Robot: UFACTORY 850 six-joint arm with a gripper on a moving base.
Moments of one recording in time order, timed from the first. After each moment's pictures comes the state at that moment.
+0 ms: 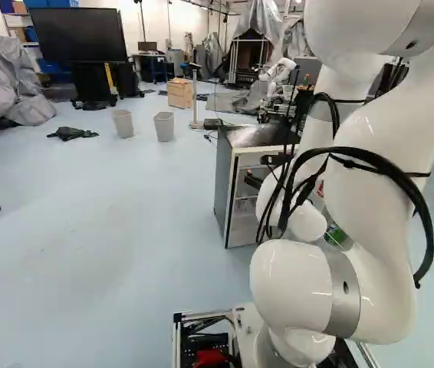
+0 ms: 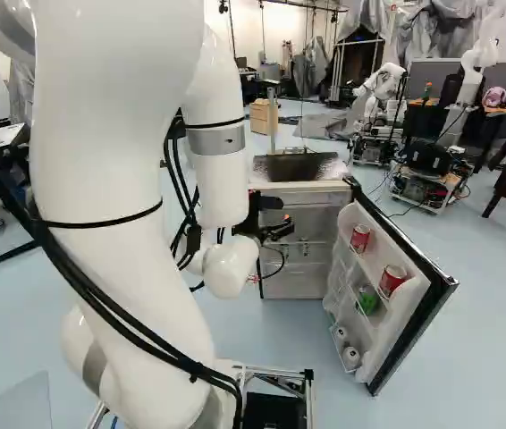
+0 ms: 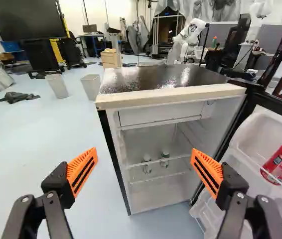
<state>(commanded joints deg) -20.5 -14.1 -11.1 -12.6 78.6 0.0</state>
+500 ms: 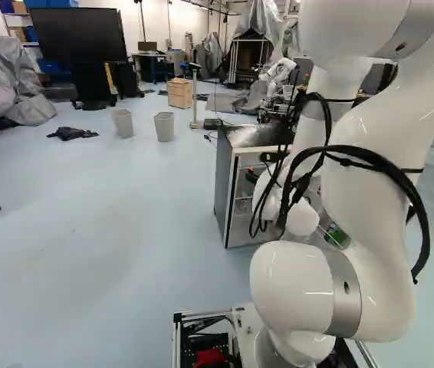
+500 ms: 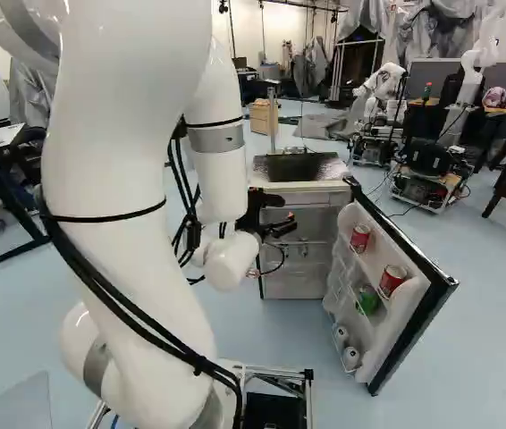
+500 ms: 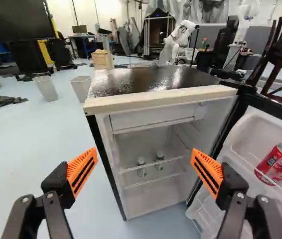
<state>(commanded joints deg) -17.8 -16.3 -13.8 -5.1 78.6 0.0</state>
